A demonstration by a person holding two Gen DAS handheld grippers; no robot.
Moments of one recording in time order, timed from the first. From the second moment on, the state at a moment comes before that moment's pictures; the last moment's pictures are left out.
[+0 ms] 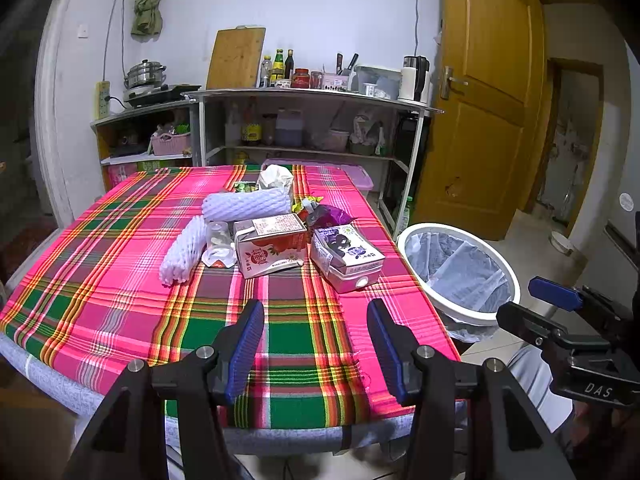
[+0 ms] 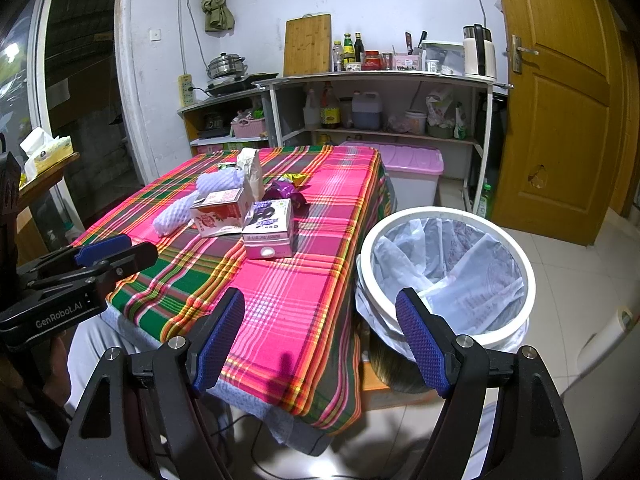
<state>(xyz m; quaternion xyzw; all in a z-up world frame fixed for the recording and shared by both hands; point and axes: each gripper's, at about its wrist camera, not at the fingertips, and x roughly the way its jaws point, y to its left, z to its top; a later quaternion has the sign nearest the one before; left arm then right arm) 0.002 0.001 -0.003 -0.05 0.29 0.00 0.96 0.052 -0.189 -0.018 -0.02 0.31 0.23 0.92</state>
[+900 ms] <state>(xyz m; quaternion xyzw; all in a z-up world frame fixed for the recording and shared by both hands) 0.019 0.024 -0.016 -0.07 0.31 0.01 0.95 0.073 -0.164 -0.024 -0.03 0.32 0.26 0.91</state>
